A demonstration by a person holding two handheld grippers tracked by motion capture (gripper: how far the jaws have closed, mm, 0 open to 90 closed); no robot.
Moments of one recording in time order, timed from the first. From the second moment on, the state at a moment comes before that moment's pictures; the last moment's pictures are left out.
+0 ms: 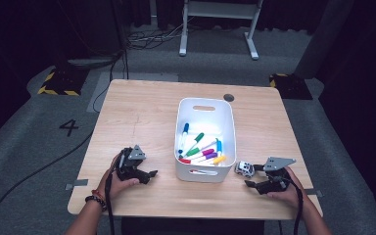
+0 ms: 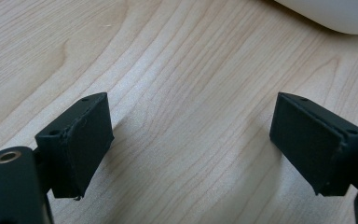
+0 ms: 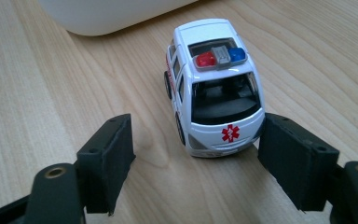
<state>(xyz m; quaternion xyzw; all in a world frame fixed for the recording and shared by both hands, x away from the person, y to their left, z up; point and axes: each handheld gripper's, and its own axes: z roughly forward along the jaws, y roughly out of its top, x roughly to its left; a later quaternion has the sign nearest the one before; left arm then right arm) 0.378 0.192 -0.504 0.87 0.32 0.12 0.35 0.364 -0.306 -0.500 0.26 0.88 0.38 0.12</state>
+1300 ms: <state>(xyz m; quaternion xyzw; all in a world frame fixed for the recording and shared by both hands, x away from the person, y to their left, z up) 0.378 0.192 -0.504 0.87 0.32 0.12 0.35 0.361 -0.307 -0.491 0.24 0.86 0.43 0.15</state>
